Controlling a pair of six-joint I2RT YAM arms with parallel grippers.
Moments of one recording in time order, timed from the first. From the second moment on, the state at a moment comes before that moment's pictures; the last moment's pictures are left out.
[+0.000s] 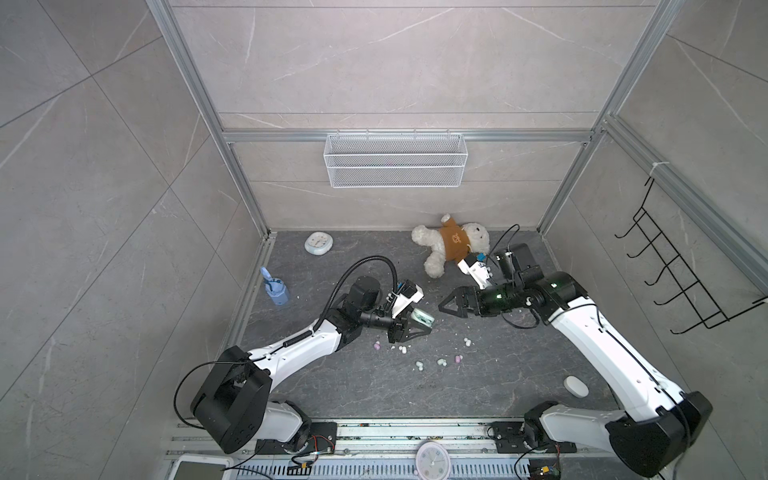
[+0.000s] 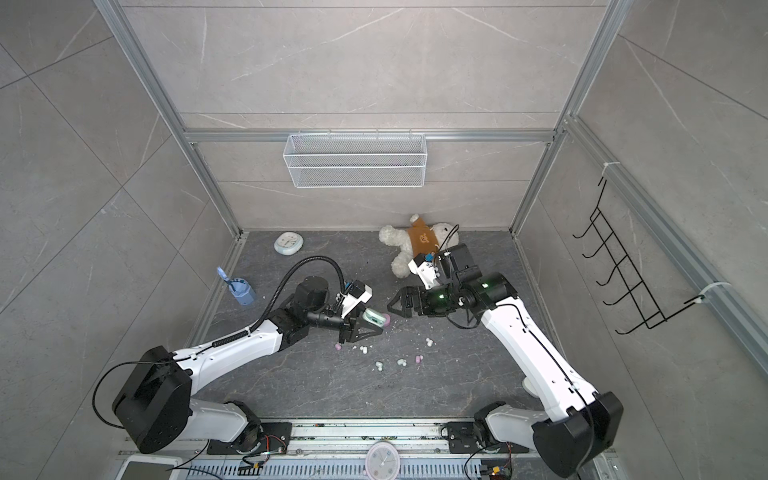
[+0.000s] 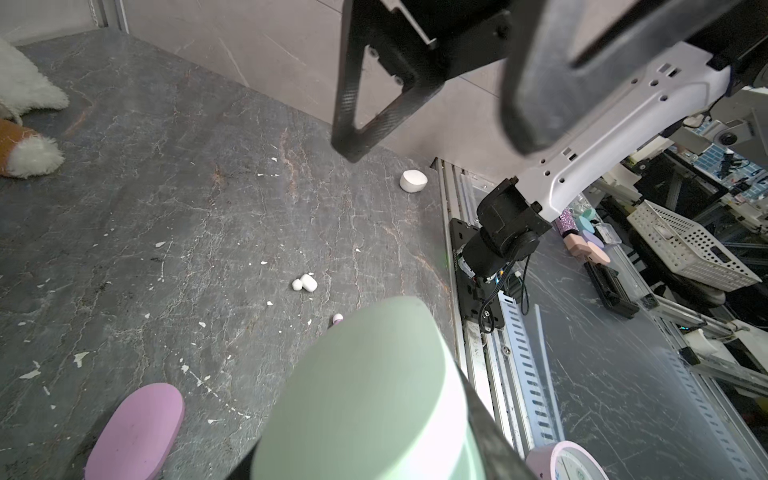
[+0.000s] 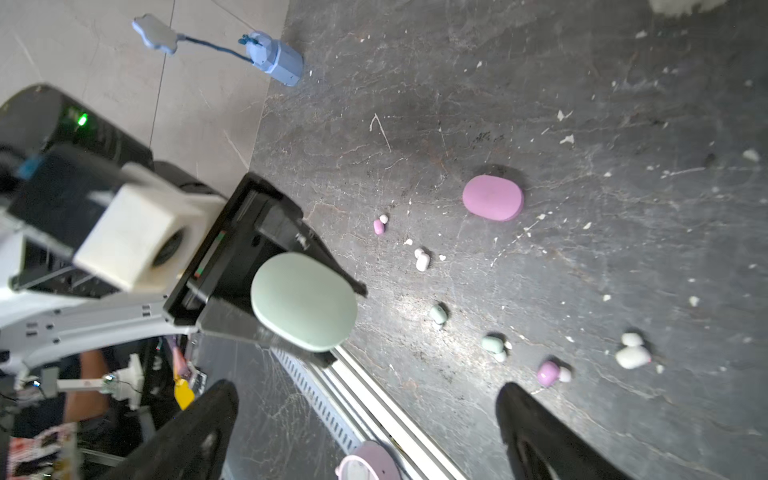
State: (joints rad) left arm -0.69 1.39 0.82 0.14 0.92 0.00; right arm 0.45 1.22 1.31 -1.00 -0.57 0.26
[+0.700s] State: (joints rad) left arm -0.69 1.38 0.82 0.27 0.99 -0.05; right arm 0.70 1.28 1.38 -1.02 -0.23 0.08
